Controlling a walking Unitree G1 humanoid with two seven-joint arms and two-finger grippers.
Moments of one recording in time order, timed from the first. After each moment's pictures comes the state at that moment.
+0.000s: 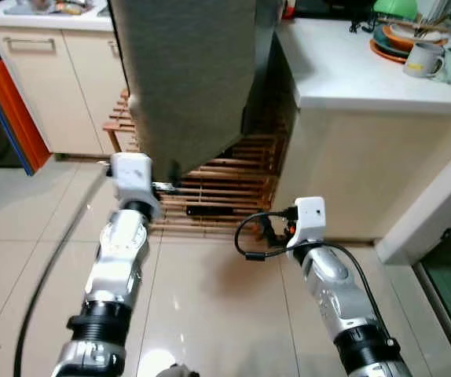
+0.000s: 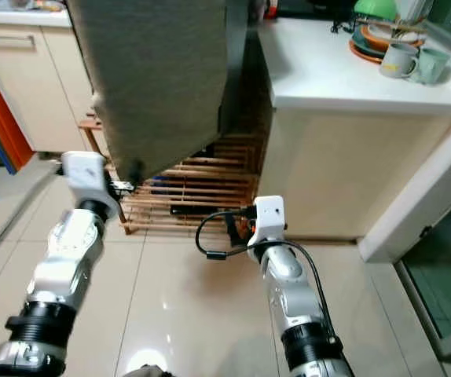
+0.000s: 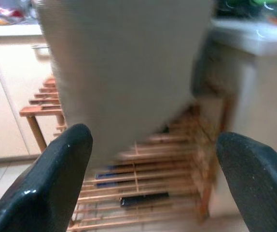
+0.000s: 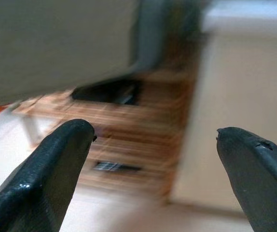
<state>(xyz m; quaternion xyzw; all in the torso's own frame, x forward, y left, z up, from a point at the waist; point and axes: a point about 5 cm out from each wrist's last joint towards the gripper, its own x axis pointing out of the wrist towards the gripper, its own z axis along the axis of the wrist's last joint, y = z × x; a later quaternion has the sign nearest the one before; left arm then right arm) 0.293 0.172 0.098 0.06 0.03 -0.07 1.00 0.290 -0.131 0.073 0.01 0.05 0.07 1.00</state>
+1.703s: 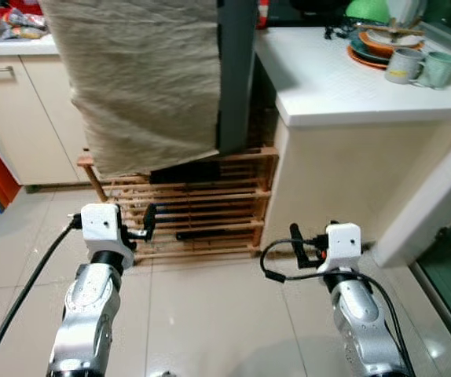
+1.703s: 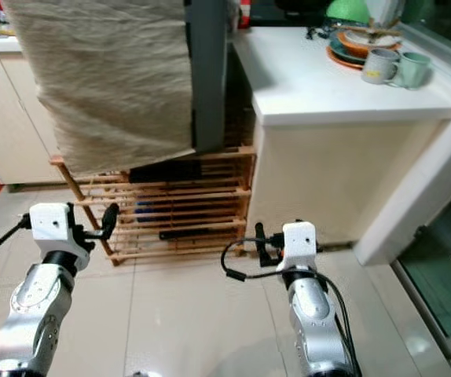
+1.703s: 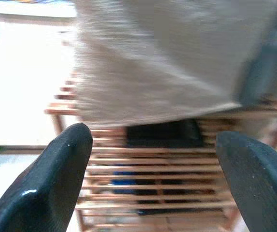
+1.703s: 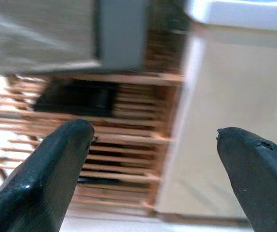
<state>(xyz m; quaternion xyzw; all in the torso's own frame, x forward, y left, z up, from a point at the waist) 0.266 0.213 0.090 0.00 0.03 0.03 1.00 0.265 -0.138 0.048 0.00 0.06 0.08 1.00</state>
